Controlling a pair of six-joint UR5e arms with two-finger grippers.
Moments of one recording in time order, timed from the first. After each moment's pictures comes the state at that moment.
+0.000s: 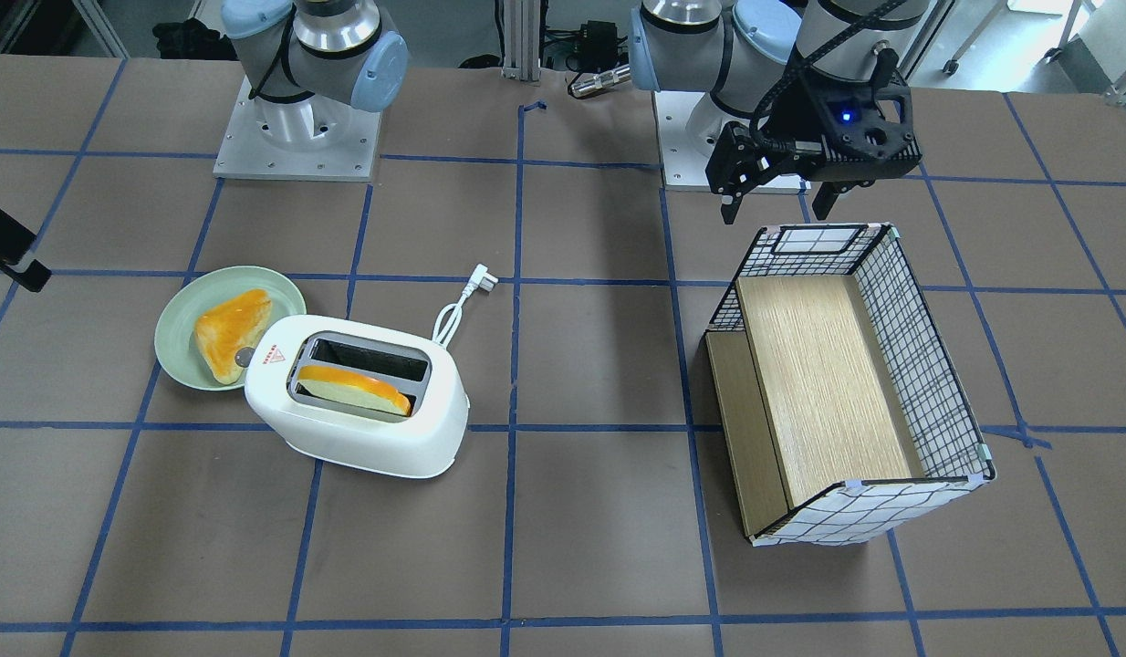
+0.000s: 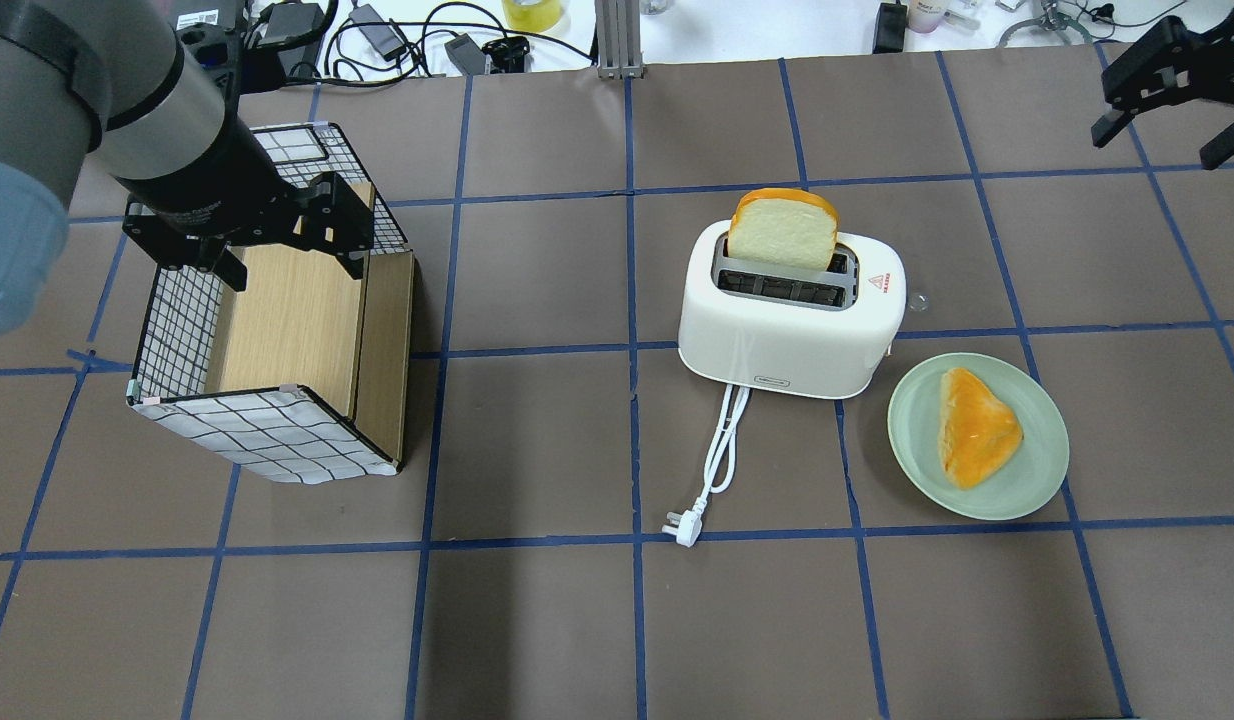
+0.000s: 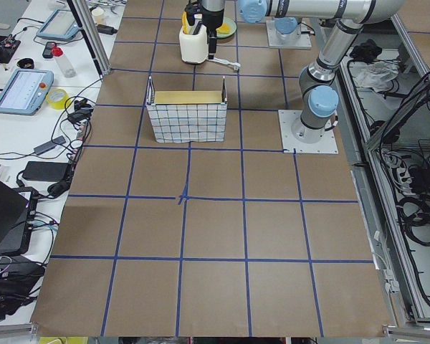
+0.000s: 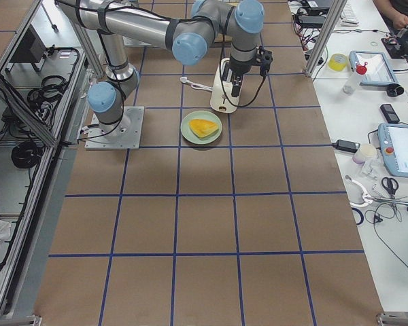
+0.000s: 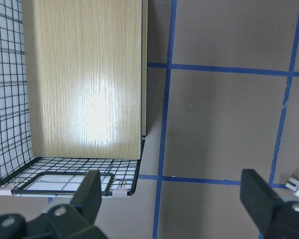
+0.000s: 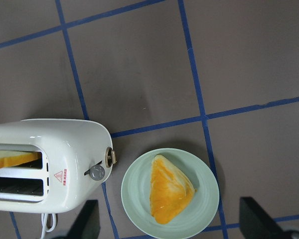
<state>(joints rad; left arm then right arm) -1.57 -1.47 -1.67 -1.51 1.59 -0.08 1.16 -1.47 1.43 -1.52 -1.45 -0.18</state>
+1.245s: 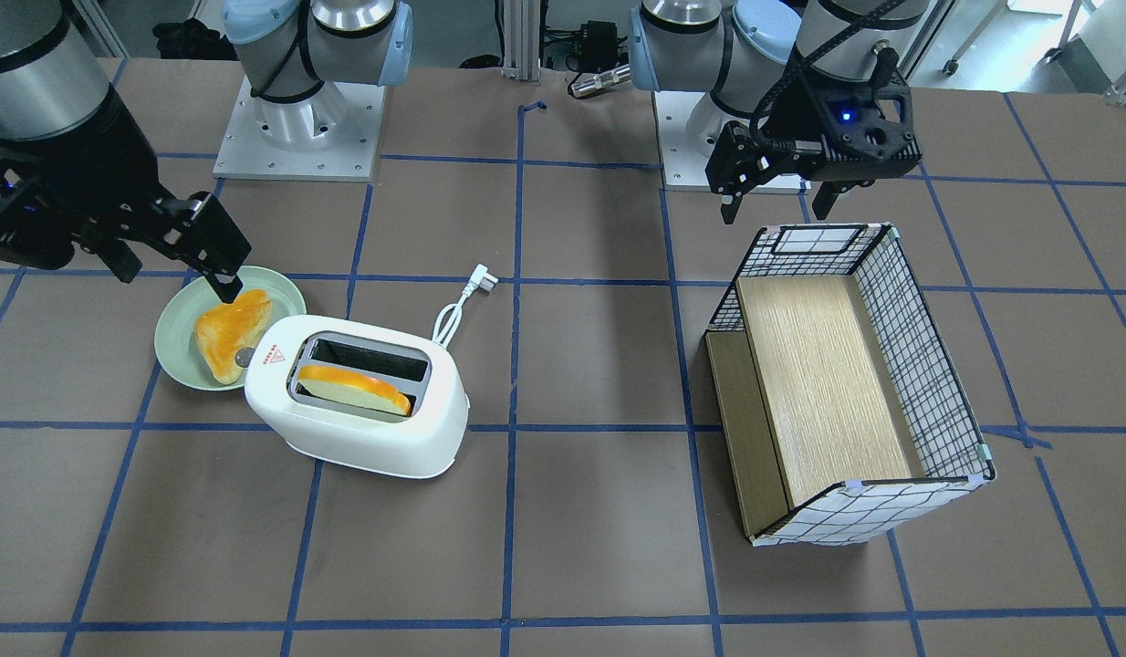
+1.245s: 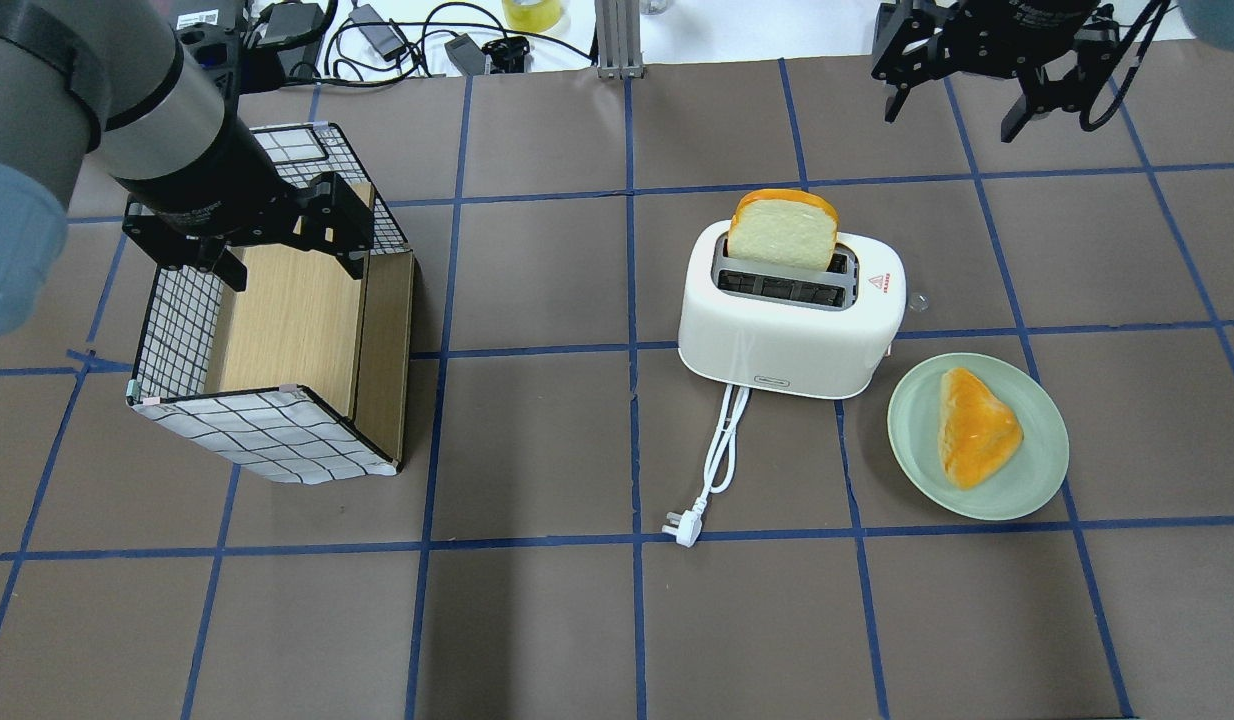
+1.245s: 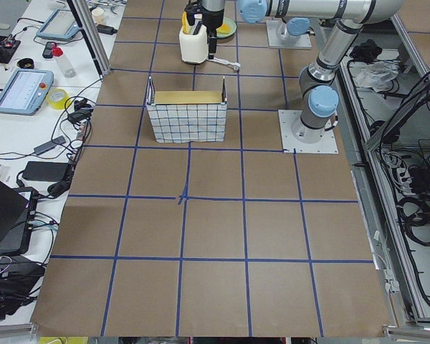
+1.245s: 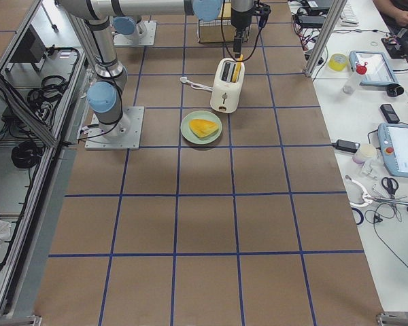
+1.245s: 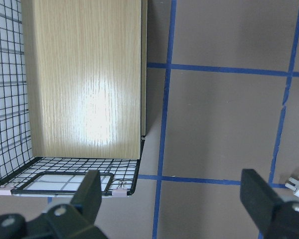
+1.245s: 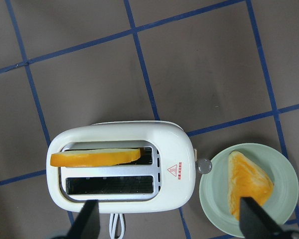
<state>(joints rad) -1.57 -1.47 -1.67 -1.51 1.59 -0.08 1.53 -1.46 1.41 -1.61 -1.52 0.21</state>
